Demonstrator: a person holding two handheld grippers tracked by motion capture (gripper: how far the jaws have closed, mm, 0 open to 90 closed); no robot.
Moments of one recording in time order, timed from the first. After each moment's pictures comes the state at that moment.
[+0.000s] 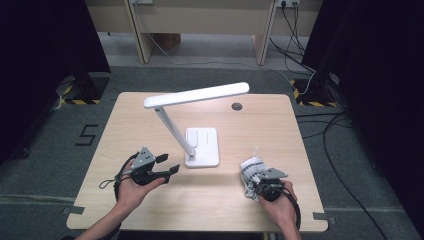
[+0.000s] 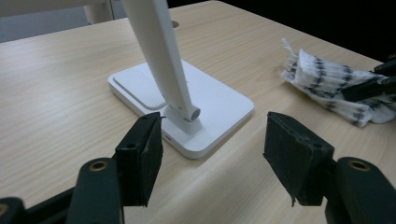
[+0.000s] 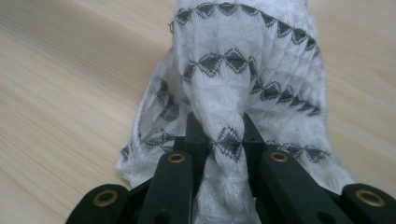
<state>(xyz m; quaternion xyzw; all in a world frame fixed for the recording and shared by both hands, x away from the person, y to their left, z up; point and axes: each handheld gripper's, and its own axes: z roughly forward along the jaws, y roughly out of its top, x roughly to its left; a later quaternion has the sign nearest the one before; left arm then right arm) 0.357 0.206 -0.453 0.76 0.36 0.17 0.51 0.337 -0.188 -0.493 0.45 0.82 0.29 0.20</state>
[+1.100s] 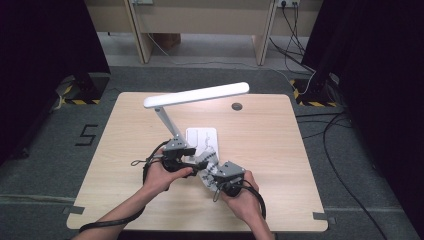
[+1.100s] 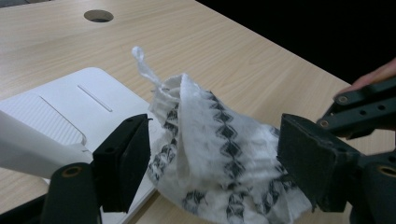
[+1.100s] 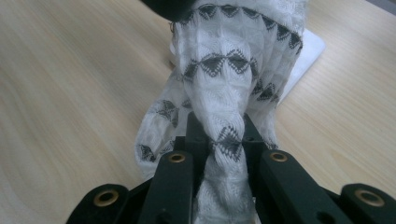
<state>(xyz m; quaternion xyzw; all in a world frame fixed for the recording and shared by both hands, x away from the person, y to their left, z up) 0.395 0.135 -0.438 0.79 0.34 0.08 0.50 0.340 -0.079 -0.461 0.31 0.85 0.36 0.21</state>
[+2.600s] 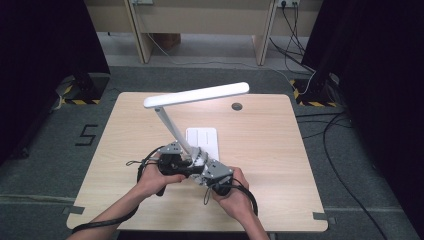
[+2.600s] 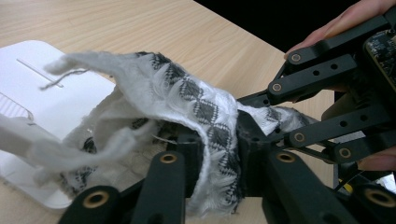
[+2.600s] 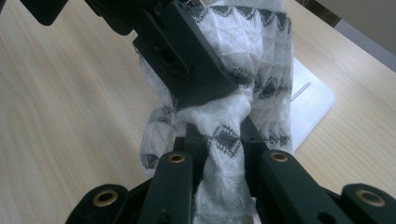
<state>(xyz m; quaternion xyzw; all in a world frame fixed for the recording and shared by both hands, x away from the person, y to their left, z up) 0.387 0.150 -0.447 0.81 0.30 0.00 0.51 0.342 -0.053 -0.453 0.24 0.86 0.37 0.25</state>
